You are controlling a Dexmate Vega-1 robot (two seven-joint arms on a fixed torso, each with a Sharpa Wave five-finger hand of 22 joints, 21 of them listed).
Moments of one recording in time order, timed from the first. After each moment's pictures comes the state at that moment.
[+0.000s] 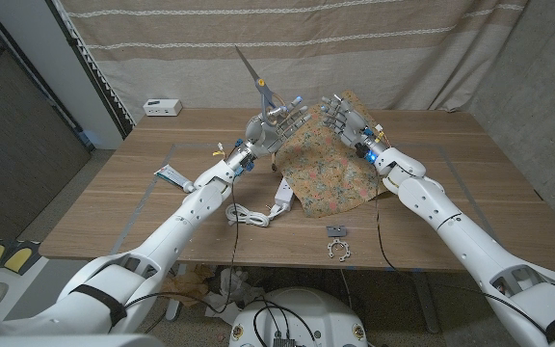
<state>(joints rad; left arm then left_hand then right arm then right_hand) 0.66 0.27 0.40 -1.13 -1.07 -0.12 -0.90 0.80 -0.15 0.73 -0.16 0.22 1.02 -0.12 0.65 0.31 0.51 -0.22 0.22 0.35 0.14 -0.04 0.20 0.19 0.19 -0.04 0.21 0.18 -0.75 -0.44 -0.39 -1.45 0.93 0.04 0.24 0.85 0.08 -0.22 0.01 0.54 0.67 -0.10 0.21 0.30 0.84 -0.13 0.40 0.68 0.27 -0.04 1.24 0.71 0.00 -0.03 1.50 0.38</state>
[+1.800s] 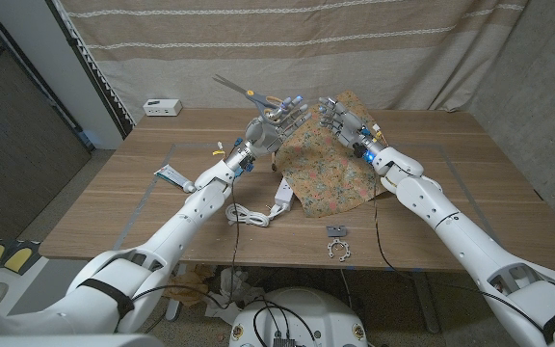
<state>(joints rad) 0.63 0.24 0.39 -1.04 -1.04 -0.19 -1.01 0.87 -0.14 0.63 -0.16 0.22 0.84 -0.22 0.43 0.20 0.53 -0.22 0.23 0.35 0.15 -0.04 0.20 0.19 0.19 -0.04 0.21 0.18 -0.74 -0.44 -0.40 -1.45 0.93 0.03 0.24 0.93 0.11 -0.20 -0.04 0.54 0.71 -0.12 0.21 0.30 0.86 -0.16 0.44 0.67 0.27 -0.04 1.25 0.69 0.01 -0.03 1.52 0.34</state>
